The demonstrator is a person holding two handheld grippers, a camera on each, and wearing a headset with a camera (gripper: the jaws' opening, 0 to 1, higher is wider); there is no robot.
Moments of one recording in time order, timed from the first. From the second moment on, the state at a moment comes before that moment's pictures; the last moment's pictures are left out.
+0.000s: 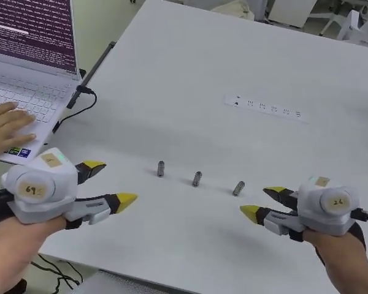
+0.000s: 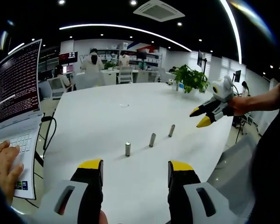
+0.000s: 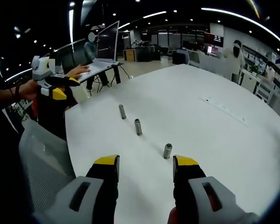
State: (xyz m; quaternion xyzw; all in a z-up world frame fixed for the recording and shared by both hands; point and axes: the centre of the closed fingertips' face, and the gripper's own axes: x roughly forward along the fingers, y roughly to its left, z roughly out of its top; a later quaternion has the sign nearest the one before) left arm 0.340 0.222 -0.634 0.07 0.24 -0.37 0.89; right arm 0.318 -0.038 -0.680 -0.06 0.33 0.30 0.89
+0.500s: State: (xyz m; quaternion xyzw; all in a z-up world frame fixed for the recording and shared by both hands) left arm 0.335 0.221 -0.634 0.07 0.25 -0.38 0.89; right arm 0.278 -0.045 -0.680 -0.03 0.34 0.28 0.90
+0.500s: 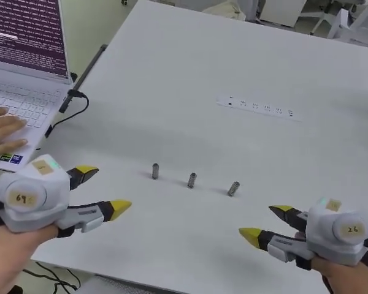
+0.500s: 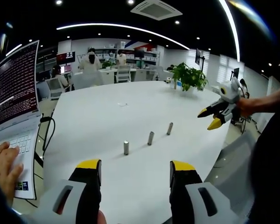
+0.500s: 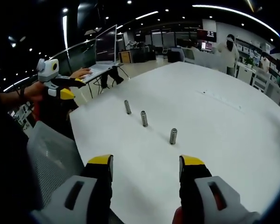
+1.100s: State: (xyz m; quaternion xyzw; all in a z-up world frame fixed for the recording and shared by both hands) left arm 0.324 0.222 -0.638 0.07 0.26 -0.38 0.89; right arm 0.267 -0.051 -0.675 -0.01 0.33 0.27 0.90
